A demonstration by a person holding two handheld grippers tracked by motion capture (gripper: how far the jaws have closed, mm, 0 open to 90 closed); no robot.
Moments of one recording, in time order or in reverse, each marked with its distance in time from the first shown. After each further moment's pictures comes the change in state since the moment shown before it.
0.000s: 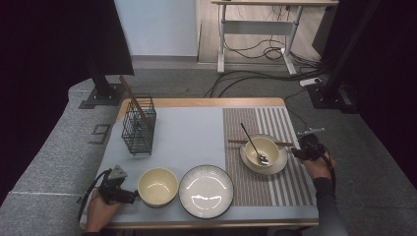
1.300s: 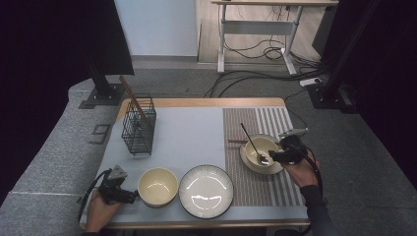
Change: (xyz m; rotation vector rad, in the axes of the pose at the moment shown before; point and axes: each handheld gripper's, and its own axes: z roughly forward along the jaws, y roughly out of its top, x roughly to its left) left arm 0.000 0.000 0.000 0.000 0.000 0.000; right arm 0.076 0.027 -0.041 -0.057 0.151 -0.038
